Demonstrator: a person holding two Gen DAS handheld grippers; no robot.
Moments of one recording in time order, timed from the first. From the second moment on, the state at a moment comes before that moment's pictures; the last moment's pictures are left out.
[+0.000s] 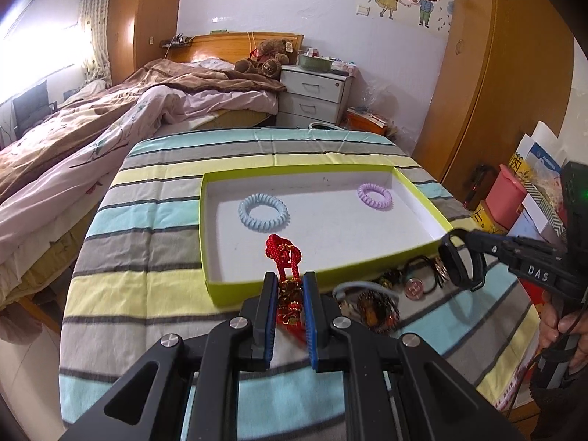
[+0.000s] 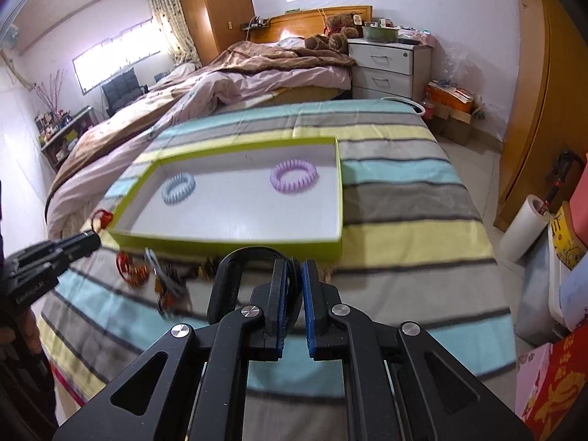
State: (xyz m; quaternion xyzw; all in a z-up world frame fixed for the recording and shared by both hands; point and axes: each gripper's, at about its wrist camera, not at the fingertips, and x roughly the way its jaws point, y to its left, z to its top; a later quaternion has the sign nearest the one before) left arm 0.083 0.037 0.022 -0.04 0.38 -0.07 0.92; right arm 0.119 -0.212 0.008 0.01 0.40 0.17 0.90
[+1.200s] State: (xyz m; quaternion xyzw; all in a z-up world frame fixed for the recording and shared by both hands) left arm 0.149 0.050 -0.010 -0.07 0.43 -0.05 0.90; right arm 0.261 -0.115 -0.023 -0.04 0.46 0.21 0.86
